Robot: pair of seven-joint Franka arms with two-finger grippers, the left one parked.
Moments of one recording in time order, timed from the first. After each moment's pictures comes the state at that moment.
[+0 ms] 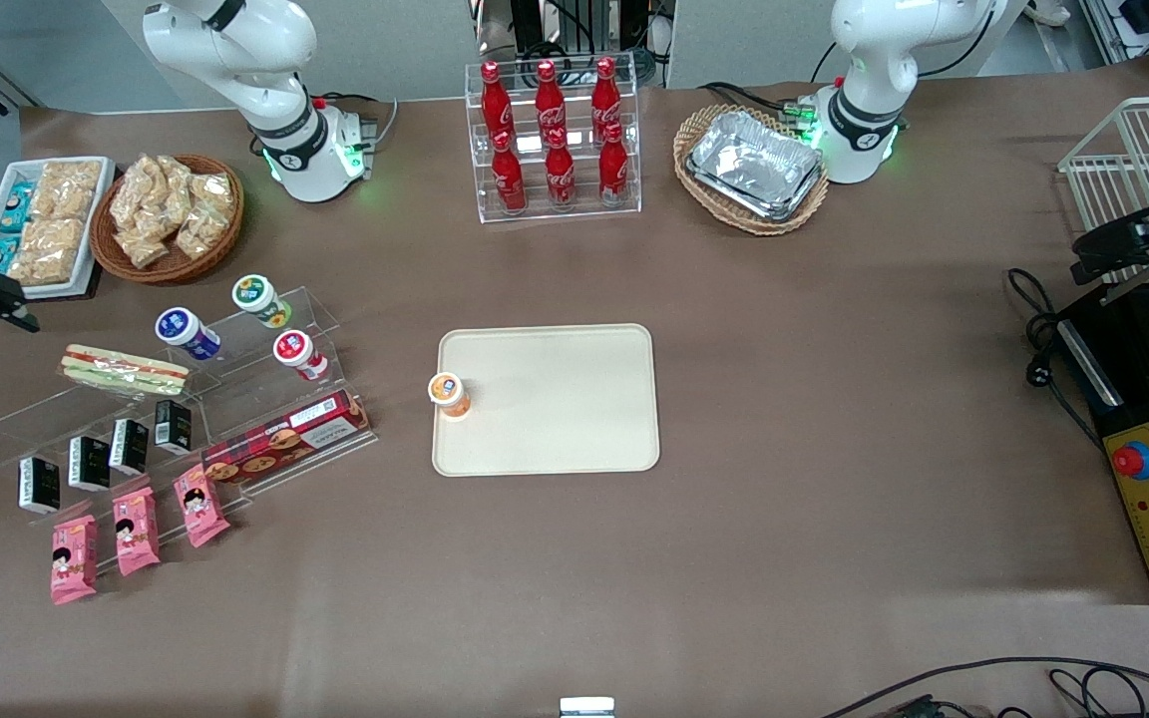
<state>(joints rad) -0.08 0.08 -0.12 -1.49 0.01 1.55 -0.75</state>
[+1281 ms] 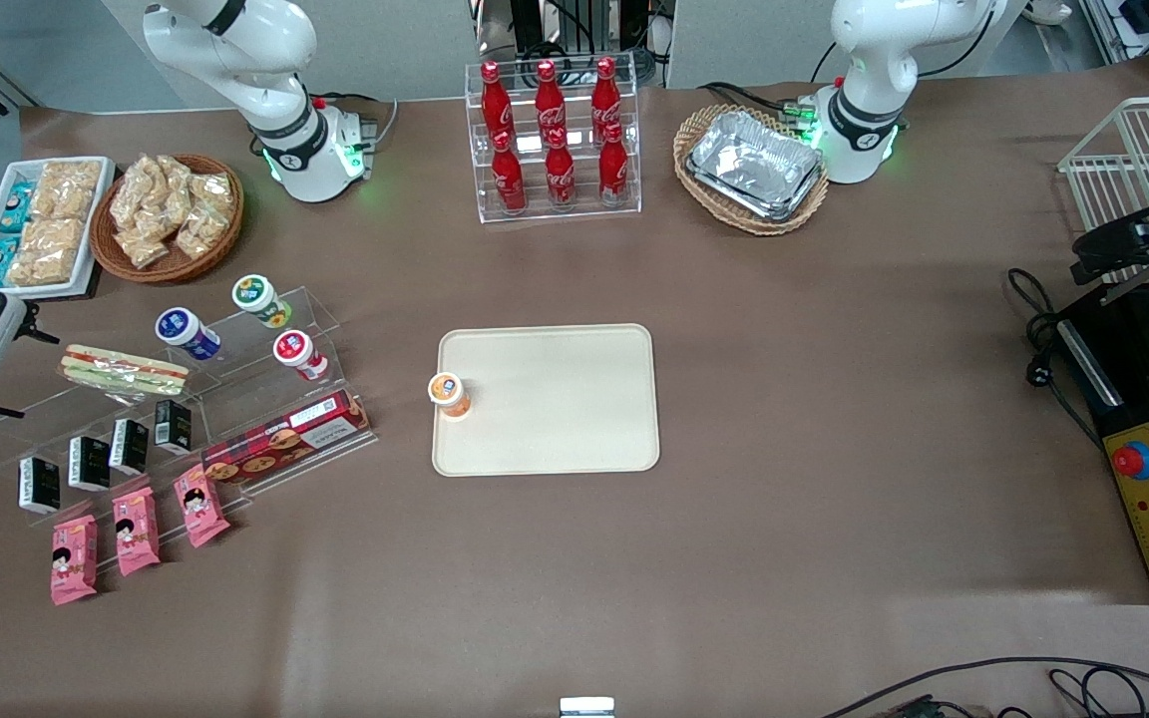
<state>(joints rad) -0.09 0.14 -0.12 -1.61 -0.02 1.66 -1.54</state>
